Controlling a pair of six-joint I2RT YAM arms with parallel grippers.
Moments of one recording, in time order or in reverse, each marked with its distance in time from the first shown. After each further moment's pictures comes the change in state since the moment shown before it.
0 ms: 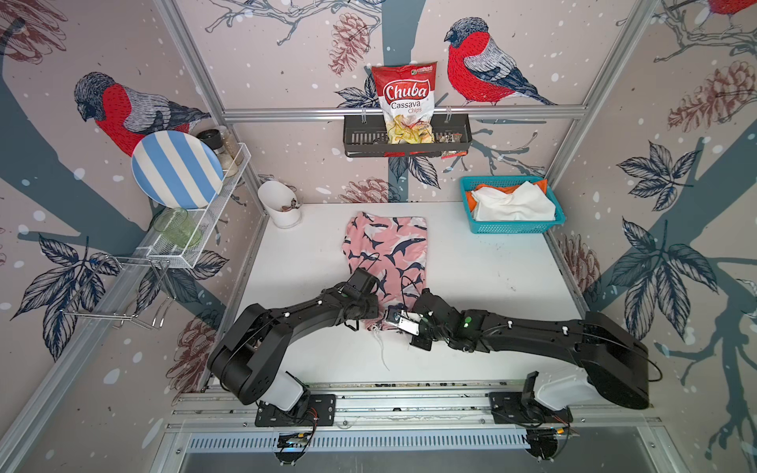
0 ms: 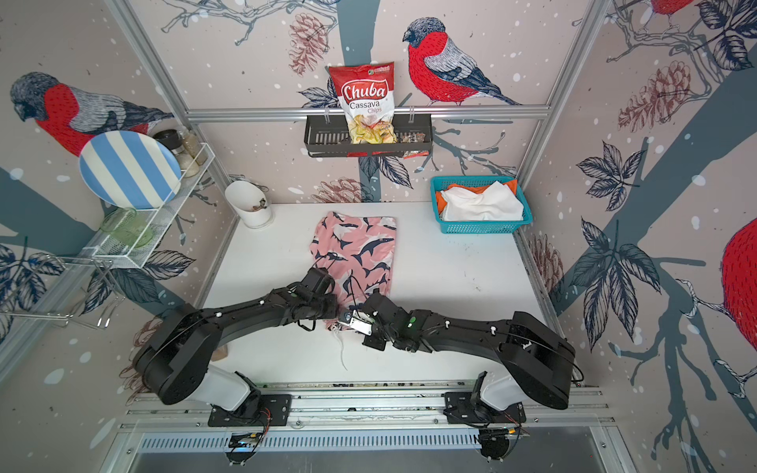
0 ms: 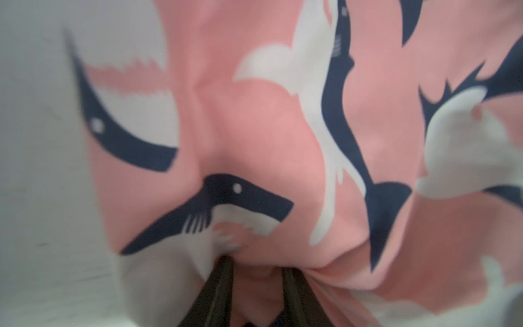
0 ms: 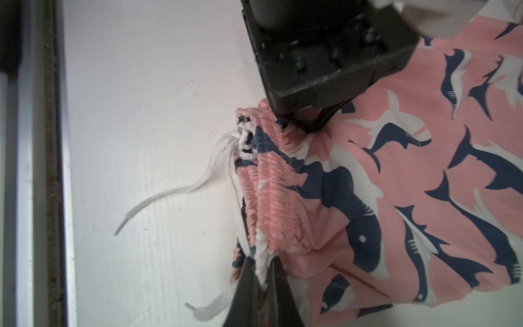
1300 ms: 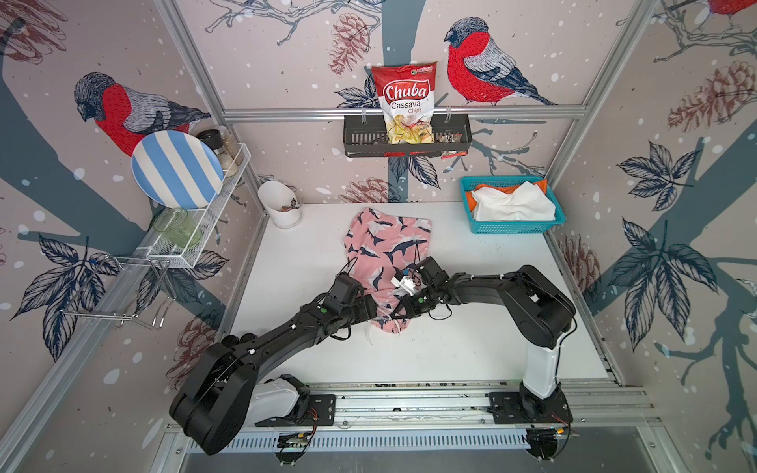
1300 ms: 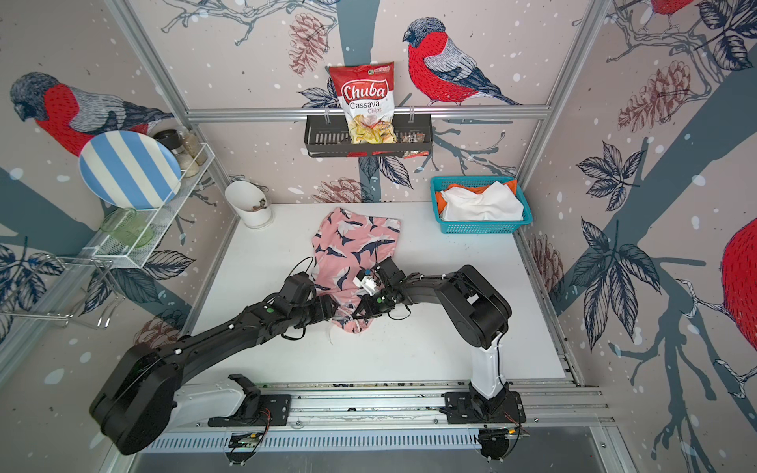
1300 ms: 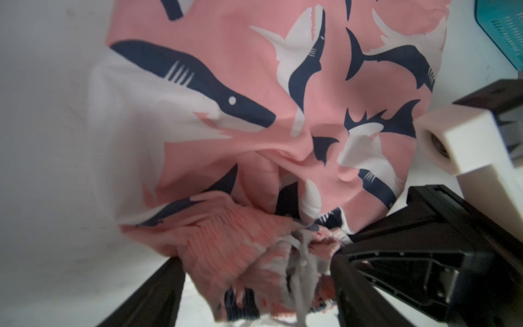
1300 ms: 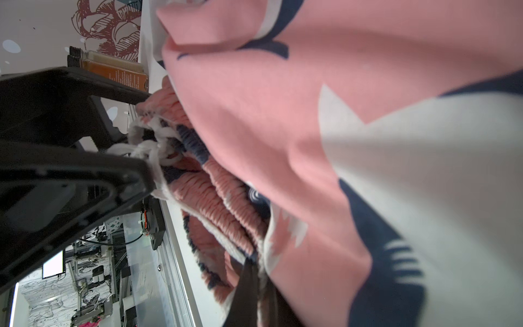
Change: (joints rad) left arm 0.032 -0.227 -0.168 0.070 0.099 -0.229; right arm -0.349 0.475 0.257 0.016 -0.690 0.657
